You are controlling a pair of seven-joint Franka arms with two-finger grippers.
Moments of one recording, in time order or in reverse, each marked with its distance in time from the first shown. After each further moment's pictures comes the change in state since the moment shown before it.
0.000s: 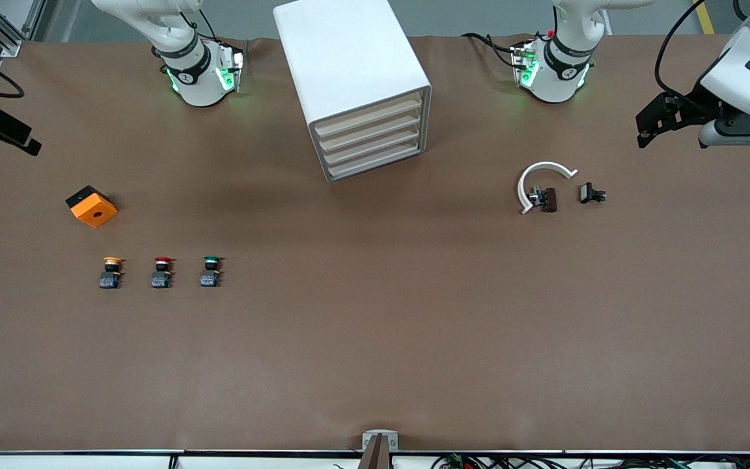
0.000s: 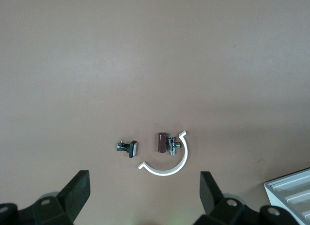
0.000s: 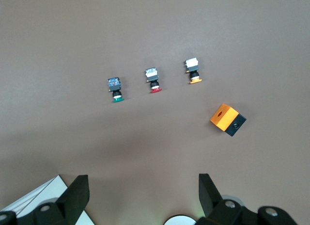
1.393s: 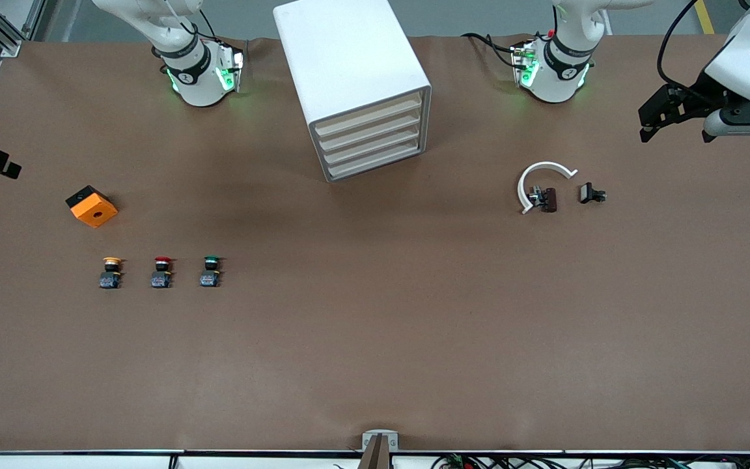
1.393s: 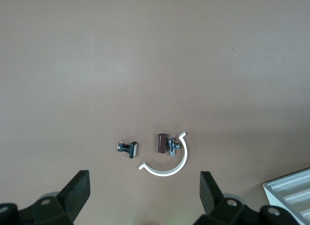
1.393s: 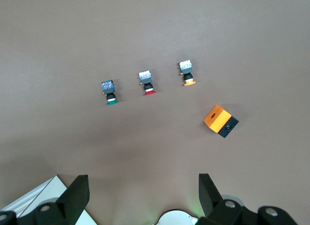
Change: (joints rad) left arm -0.002 -0.025 0.000 0.001 0.000 -0.004 0.000; right arm -0.059 0.249 0.022 0.331 -0.001 -0.162 -0.023
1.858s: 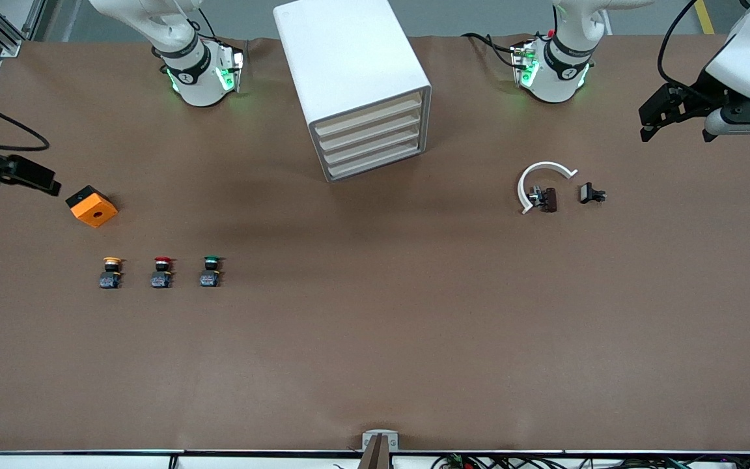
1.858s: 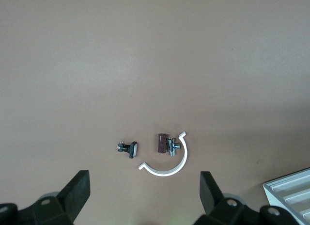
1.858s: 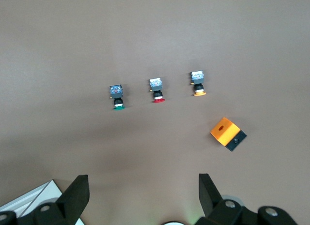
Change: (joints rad) left arm 0.000 -0.003 0.000 0.001 0.000 -0.002 0.000; right arm 0.161 0.006 -0.101 -0.028 -0.019 0.052 0.000
